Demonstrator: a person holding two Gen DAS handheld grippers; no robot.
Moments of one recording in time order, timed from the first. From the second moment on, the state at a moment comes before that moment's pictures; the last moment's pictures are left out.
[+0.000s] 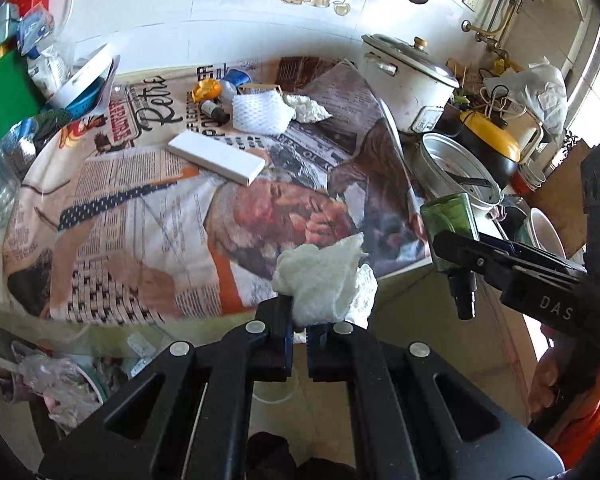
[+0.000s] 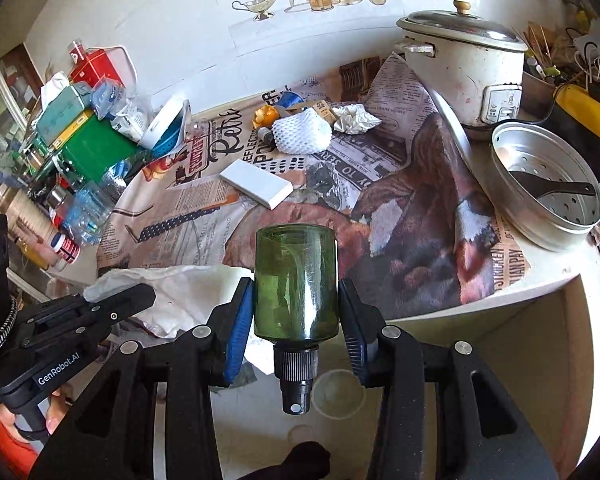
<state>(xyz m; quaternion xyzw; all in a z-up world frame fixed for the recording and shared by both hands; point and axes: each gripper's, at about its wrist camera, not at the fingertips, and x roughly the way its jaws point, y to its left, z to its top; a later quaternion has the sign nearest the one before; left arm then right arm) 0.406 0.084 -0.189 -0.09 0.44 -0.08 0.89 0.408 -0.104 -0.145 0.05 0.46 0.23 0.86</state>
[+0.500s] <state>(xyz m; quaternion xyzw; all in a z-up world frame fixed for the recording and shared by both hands) 0.342 0.027 -0.278 -0.14 0.50 0.01 0.86 0.348 -0.153 -0.202 0.02 0.50 0.28 0.82</state>
